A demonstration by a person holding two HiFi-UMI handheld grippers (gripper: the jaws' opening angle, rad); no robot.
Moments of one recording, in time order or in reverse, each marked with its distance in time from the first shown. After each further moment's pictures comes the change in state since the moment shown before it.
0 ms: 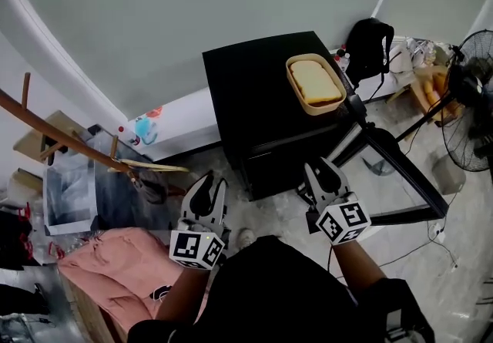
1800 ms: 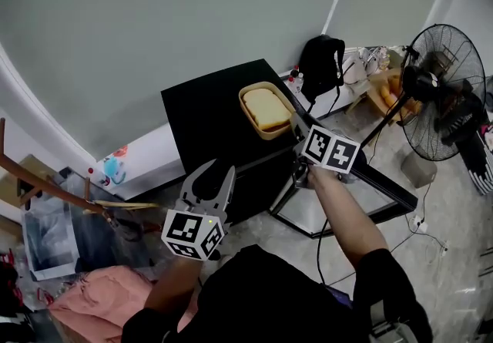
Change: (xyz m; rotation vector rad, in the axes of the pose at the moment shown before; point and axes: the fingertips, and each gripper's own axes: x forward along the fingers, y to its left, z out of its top) left arm 0.104 -0.086 0.063 0.049 0.030 -0.323; right arm 0.072 -0.125 0.118 0.186 0.082 -0.392
